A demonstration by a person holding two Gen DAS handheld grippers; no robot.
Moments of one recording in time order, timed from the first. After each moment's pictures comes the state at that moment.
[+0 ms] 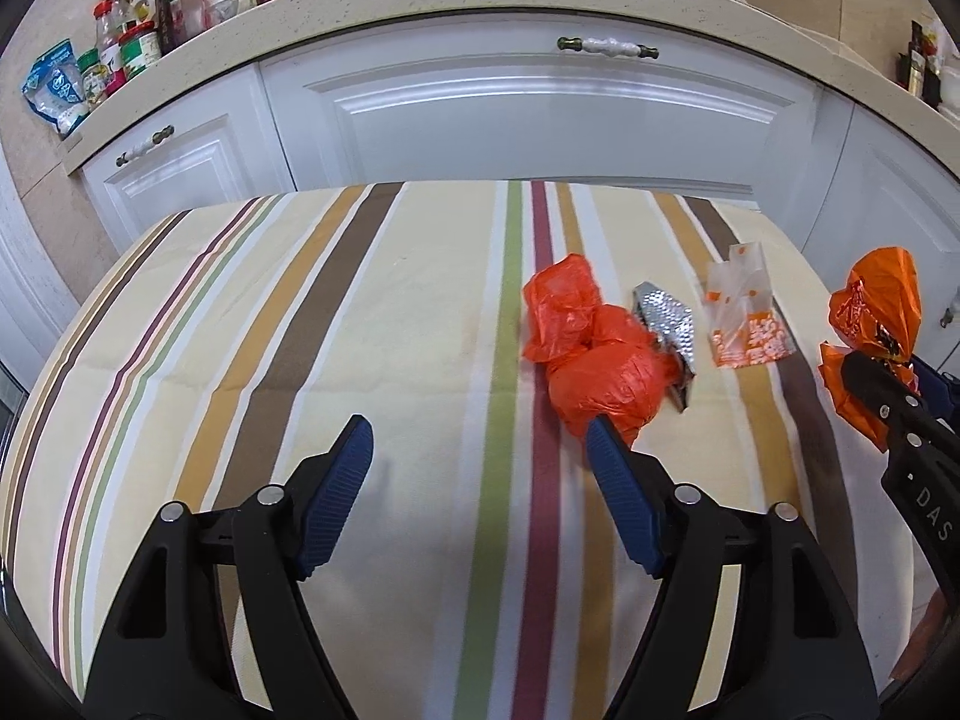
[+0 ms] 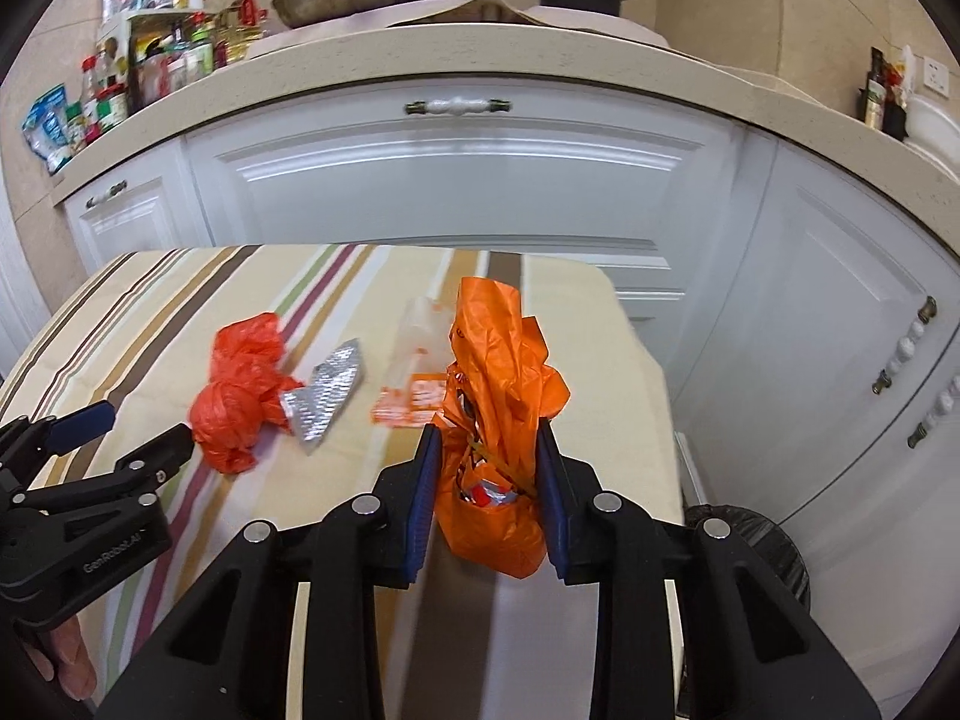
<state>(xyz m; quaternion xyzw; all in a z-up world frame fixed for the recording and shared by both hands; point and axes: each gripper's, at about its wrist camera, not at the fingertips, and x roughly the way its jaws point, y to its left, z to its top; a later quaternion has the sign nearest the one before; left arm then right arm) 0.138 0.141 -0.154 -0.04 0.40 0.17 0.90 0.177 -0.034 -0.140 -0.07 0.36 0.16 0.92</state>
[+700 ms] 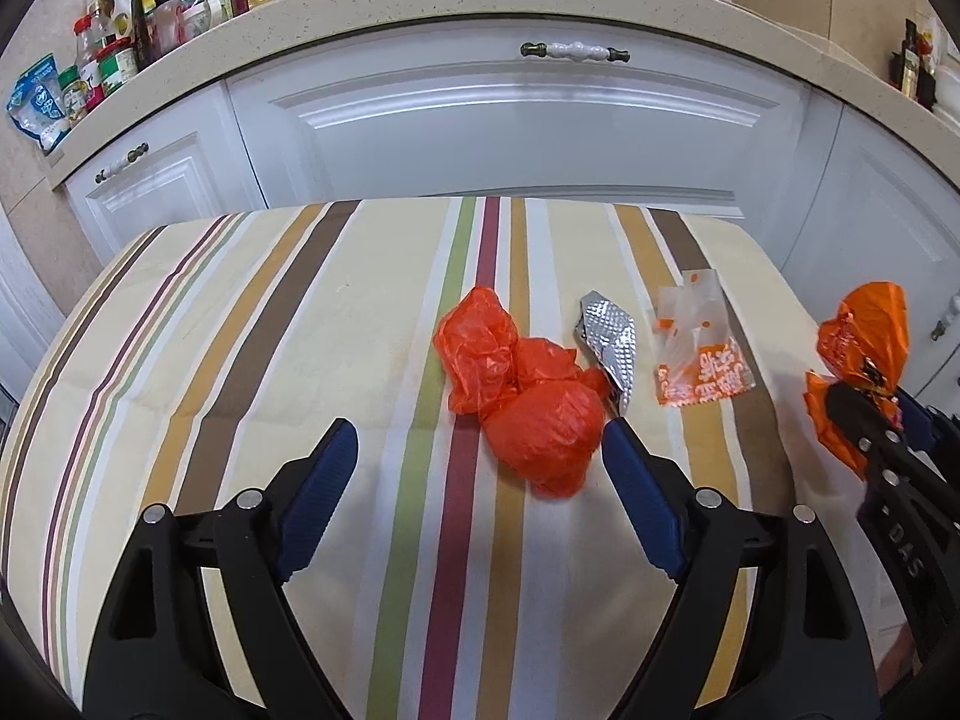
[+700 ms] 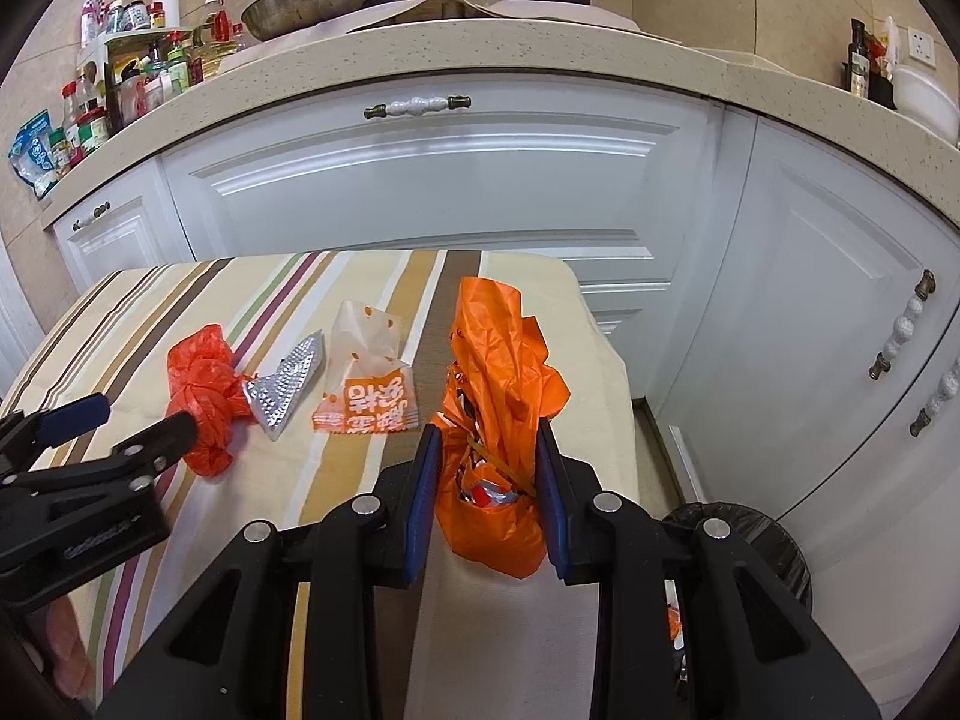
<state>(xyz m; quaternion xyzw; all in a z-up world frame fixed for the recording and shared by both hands) 0.168 0.116 -0.151 -0.04 0.40 0.17 0.90 0.191 -0.057 -0.147 -0.05 0.36 0.16 0.92</state>
